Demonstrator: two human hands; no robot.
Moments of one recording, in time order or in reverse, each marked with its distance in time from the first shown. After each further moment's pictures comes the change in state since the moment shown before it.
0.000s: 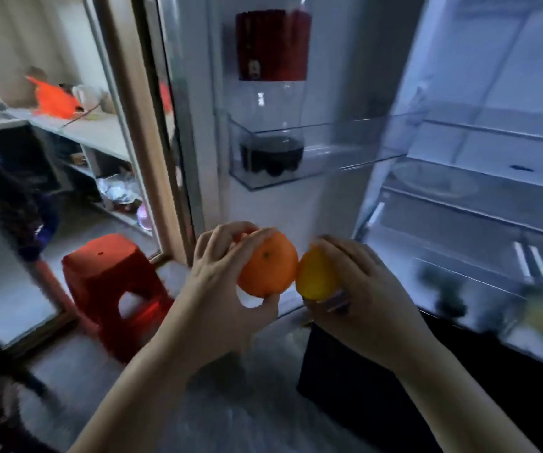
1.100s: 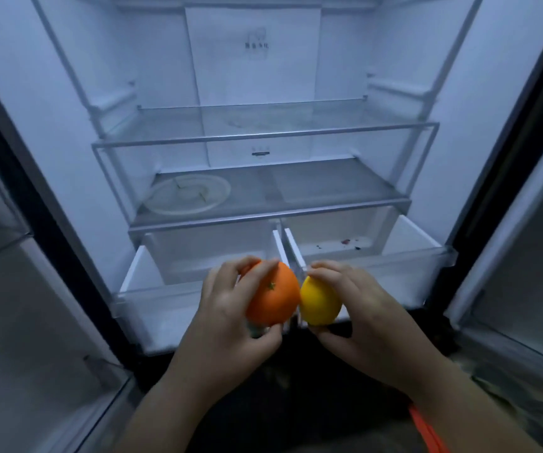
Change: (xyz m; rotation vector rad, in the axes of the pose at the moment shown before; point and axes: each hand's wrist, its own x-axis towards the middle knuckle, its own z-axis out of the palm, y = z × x) left_hand 0.166 0.202 0.276 -0.502 -0.352 0.444; right_hand -0.150 0.242 -0.154 -0.254 0.123 0.487
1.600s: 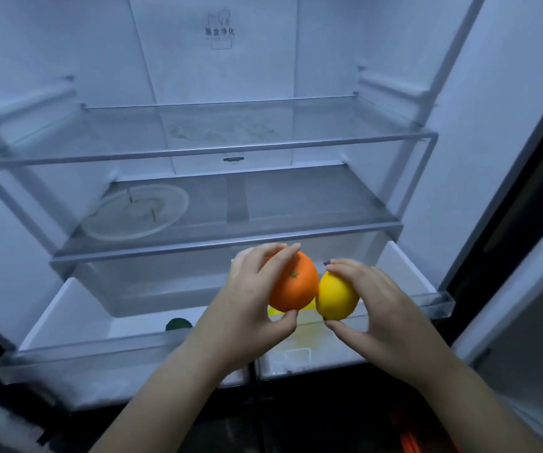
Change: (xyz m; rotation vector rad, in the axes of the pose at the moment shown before) left_hand 0.152 -0.005 0.116 0.045 -0.148 0.069; right_hand 0.036 0.174 -0.022 0.062 -0.009 0.092
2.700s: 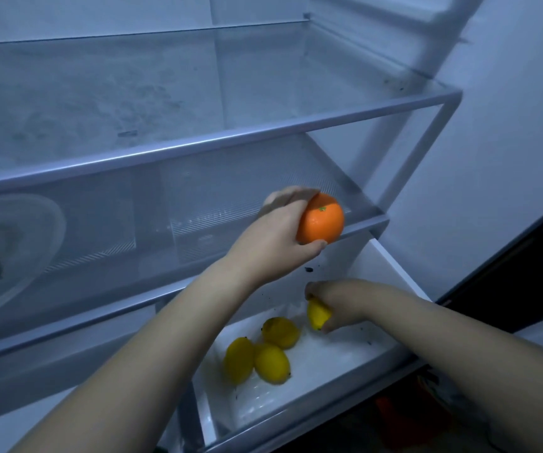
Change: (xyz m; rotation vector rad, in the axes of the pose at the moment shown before) left_hand 0.218 -0.084 0.118 -0.158 -0.271 0.077; right_hand 0.093 0.203 0.096 -0.254 -1.058 0.474
